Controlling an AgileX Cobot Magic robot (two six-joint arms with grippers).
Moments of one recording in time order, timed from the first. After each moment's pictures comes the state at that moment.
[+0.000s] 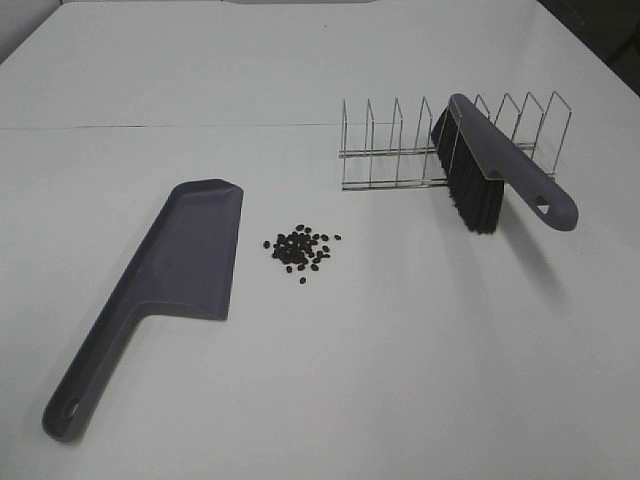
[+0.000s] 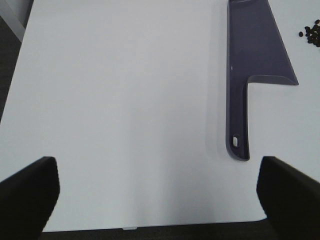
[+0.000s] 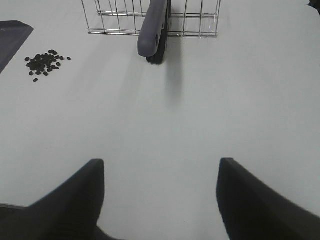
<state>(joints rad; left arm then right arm) 0.01 0.33 -0.62 -0.06 1.15 0.08 0.07 0.00 -0.46 0.02 1.12 0.01</state>
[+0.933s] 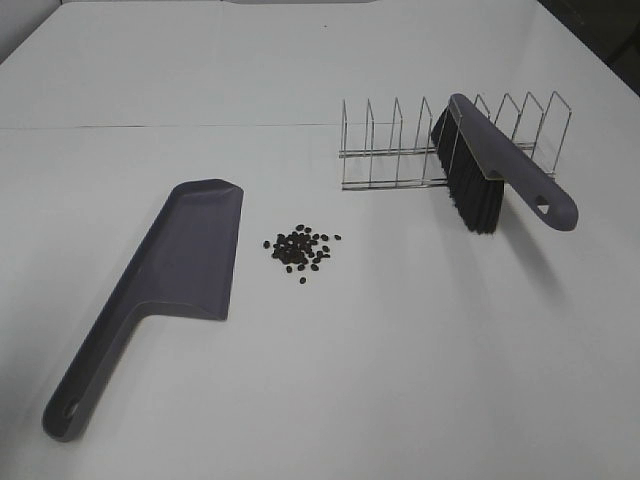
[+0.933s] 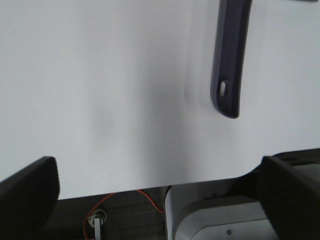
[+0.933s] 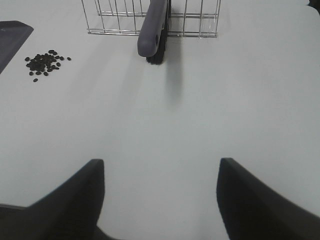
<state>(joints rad) 0.00 0.99 -0.69 -0.16 1.08 0.14 0.07 0.00 -0.46 0.02 1.12 0.01</state>
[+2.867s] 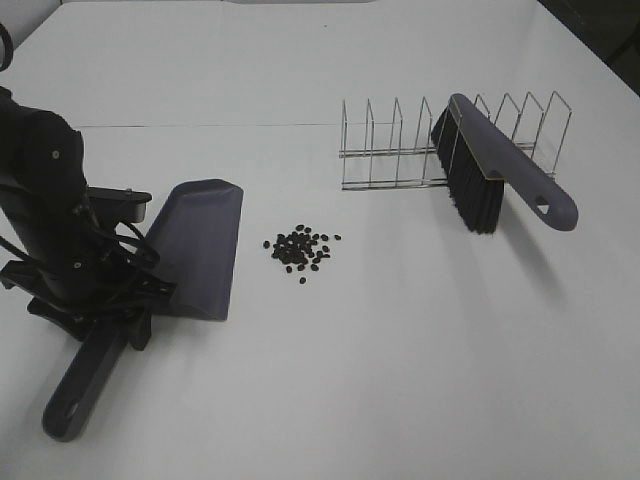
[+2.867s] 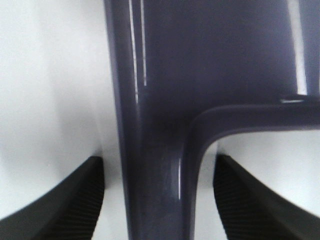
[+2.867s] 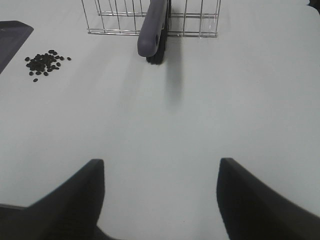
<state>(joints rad) -0.39 1.99 -1.03 -0.08 0.69 -0.15 0.07 0.00 -0.46 0.02 1.12 0.01</state>
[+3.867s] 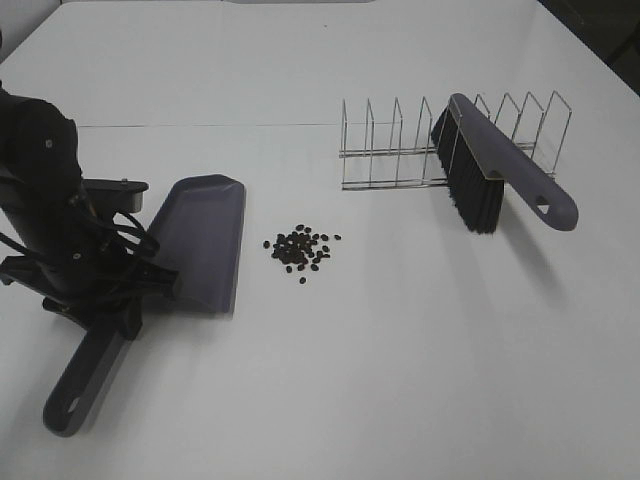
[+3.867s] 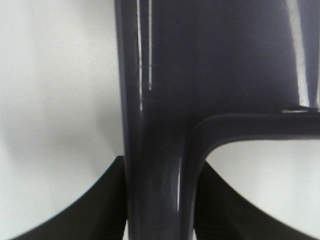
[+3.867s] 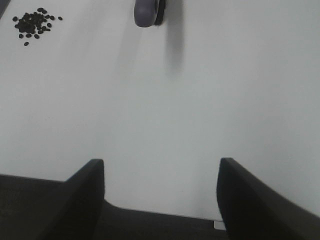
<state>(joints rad) -0.39 1.96 -1.03 -0.10 0.70 -0.18 0.07 0.34 -0.59 0.02 1.15 0.01</state>
